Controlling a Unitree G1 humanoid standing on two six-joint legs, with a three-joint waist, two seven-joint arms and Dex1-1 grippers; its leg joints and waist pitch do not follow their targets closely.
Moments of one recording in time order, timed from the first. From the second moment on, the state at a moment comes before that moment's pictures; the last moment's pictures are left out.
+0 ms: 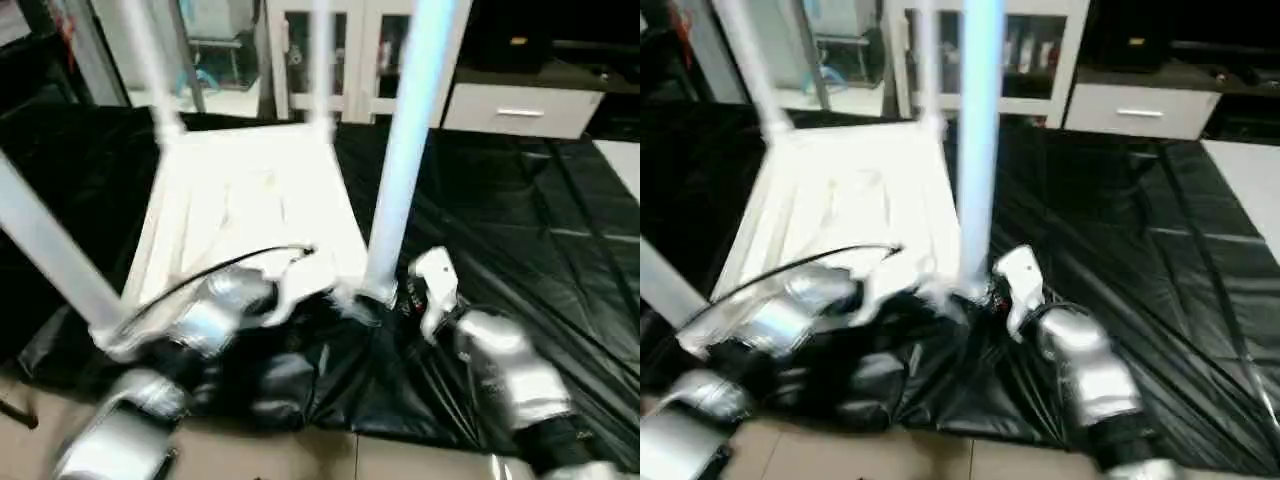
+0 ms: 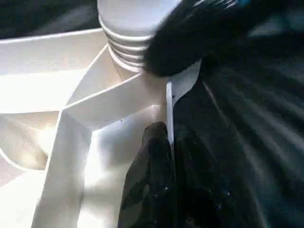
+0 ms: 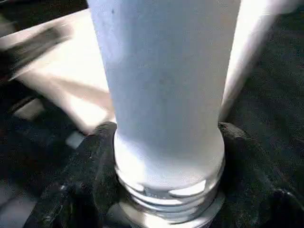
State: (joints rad) left arm -0.68 0.20 -0.39 0.70 0.15 0.10 -0.90; right arm -0.31 -0.18 0.09 0.41 0.18 0.10 0.52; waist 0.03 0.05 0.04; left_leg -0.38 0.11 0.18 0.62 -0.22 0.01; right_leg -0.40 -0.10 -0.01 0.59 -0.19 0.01
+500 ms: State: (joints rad) left arm -0.78 0.05 -0.37 0.89 0.19 0.10 -0.68; right arm -0.37 -0.04 0.02 0.56 0.12 -0.02 0.20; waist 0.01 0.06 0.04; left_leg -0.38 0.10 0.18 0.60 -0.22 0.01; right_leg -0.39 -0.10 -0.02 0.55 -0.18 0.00
